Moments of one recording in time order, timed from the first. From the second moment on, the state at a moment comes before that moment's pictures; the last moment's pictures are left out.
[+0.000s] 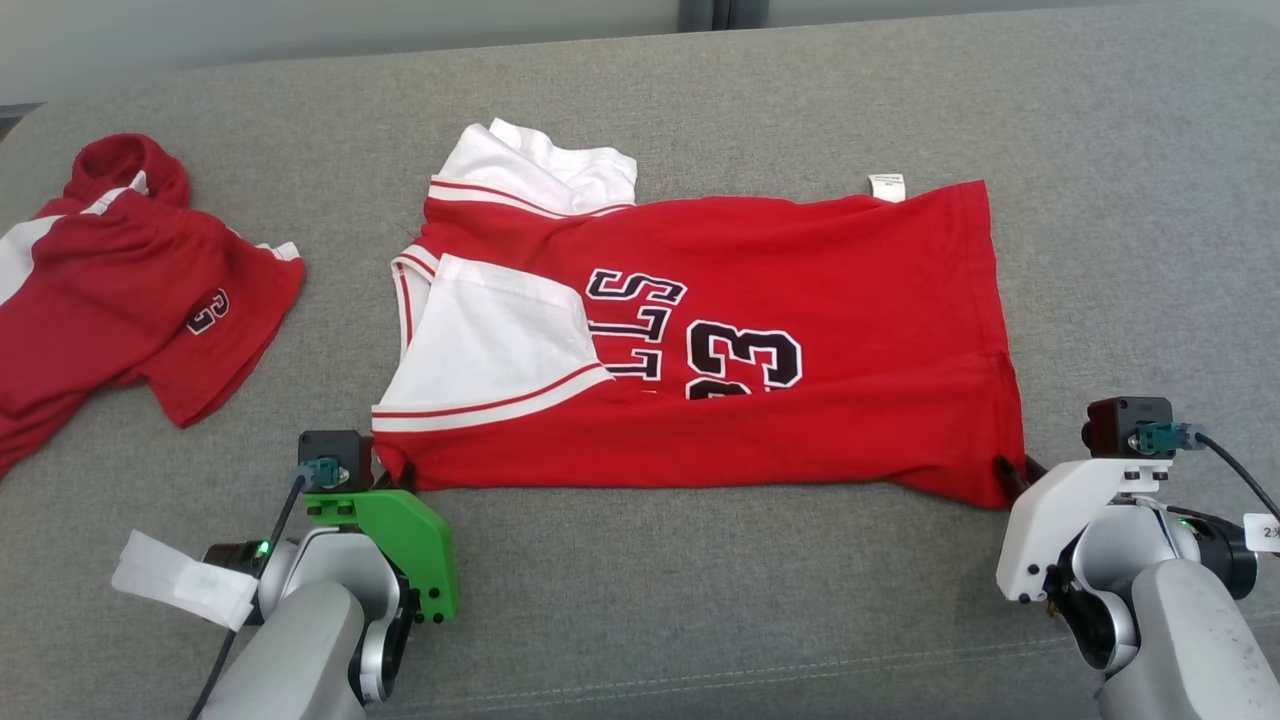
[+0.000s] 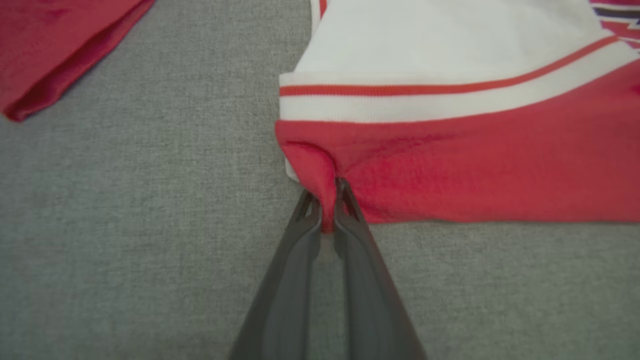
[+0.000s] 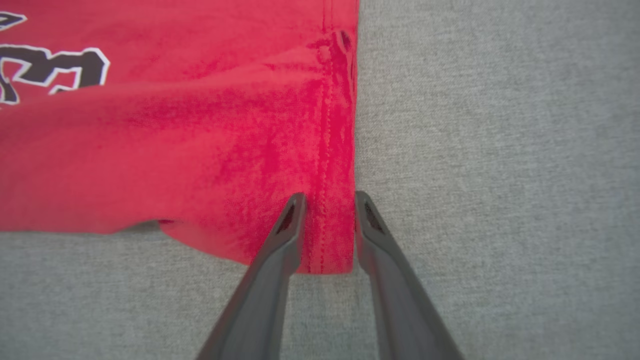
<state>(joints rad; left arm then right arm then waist) -0.42 0.23 -0.54 0.62 -0.57 0.19 0.12 -0.24 -0.08 -0.11 0.33 0.18 0.13 0.39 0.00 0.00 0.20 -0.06</state>
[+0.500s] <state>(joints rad) -0.38 0.24 -0.53 0.61 -0.60 0.20 0.09 -0.18 -0.10 -0.11 0.31 0.21 0.13 0.39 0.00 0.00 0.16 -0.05</state>
